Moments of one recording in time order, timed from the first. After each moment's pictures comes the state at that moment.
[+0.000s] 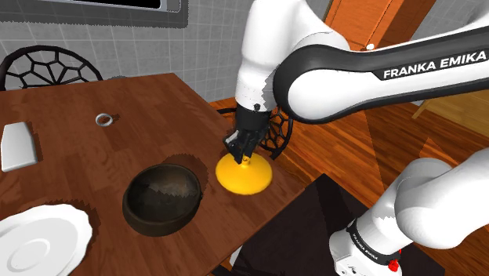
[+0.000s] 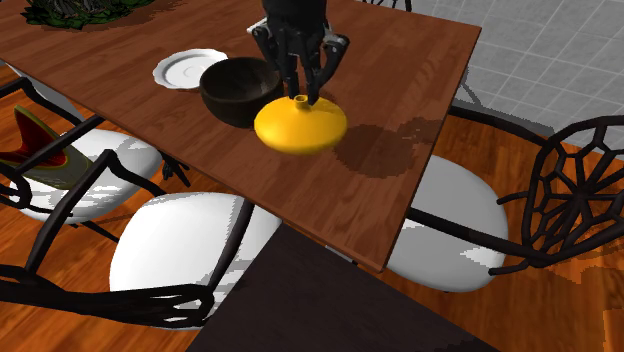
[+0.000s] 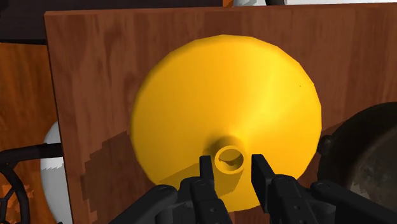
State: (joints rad) arm 0.13 -0.37 0.48 -2.40 0.13 2.04 0.49
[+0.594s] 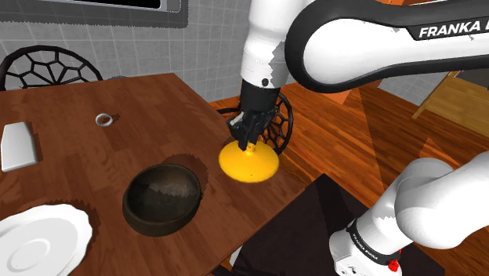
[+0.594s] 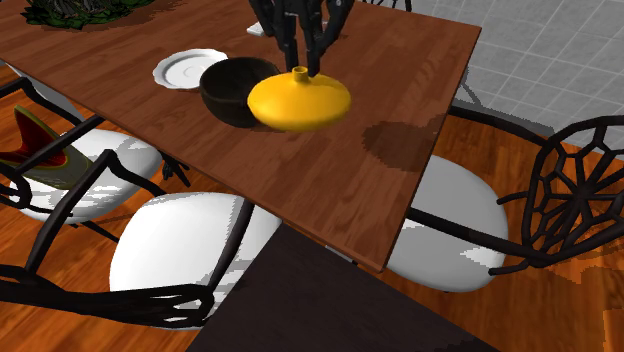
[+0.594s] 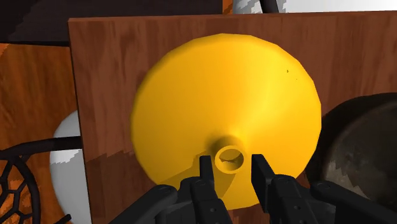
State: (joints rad) arm 0.13 -0.41 0.45 -2.31 0.13 1.91 0.48
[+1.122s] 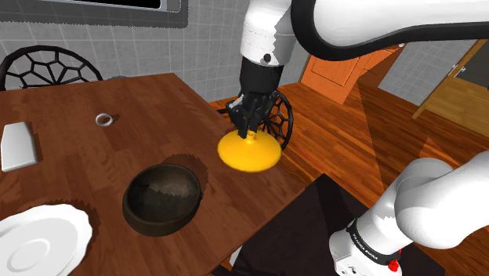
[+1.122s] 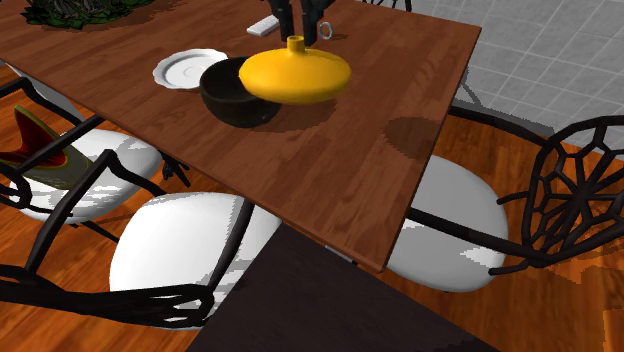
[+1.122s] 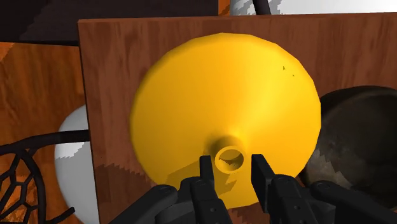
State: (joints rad) arm 0.13 -0.41 0.45 -2.20 0.12 1.81 0.48
